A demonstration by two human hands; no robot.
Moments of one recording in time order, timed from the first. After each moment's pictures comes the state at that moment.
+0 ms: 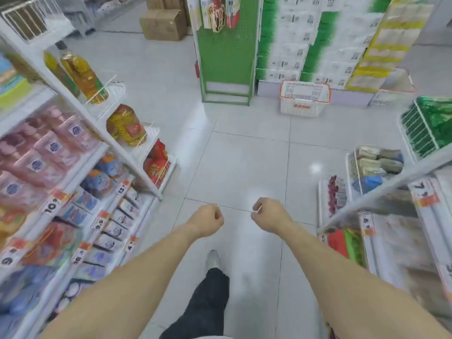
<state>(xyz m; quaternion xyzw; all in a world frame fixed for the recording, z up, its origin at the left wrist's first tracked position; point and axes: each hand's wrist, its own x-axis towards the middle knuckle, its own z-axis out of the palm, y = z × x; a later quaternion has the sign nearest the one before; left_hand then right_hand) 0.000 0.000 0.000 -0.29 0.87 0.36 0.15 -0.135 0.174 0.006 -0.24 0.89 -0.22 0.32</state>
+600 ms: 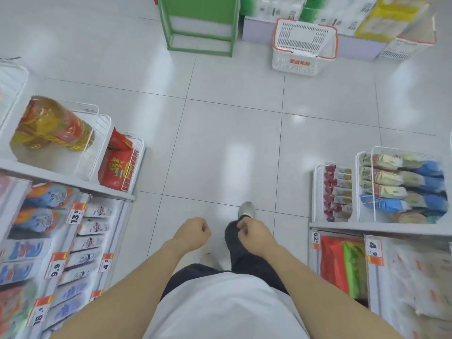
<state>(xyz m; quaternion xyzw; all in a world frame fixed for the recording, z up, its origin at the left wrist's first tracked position) -0.213 -0.185 -0.093 -0.31 0.80 0.38 0.33 -0.317 0.006 -0.087 -0.17 0.86 -0.19 0.45</state>
